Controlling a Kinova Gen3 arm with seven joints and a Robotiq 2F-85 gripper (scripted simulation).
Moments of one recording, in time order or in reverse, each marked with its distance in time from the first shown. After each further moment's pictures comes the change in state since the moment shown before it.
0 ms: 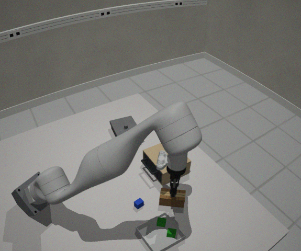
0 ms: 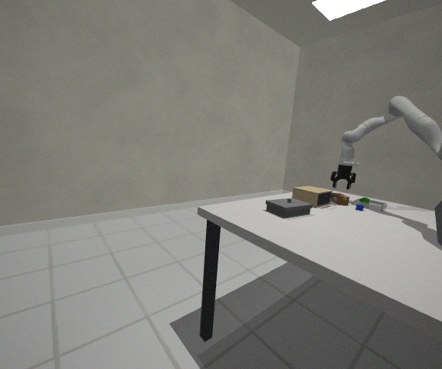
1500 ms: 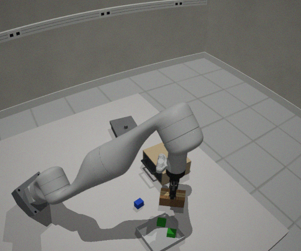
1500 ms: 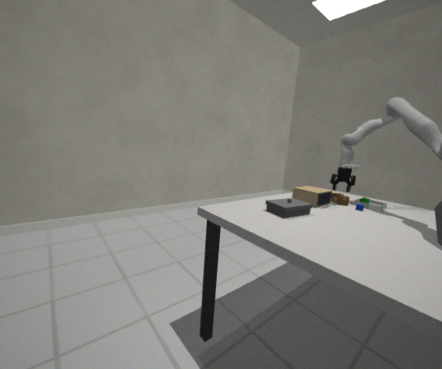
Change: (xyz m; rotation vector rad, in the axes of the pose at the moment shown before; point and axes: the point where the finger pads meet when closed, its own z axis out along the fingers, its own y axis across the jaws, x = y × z) arm 0.002 -0.001 0.017 0.006 0.005 -0.004
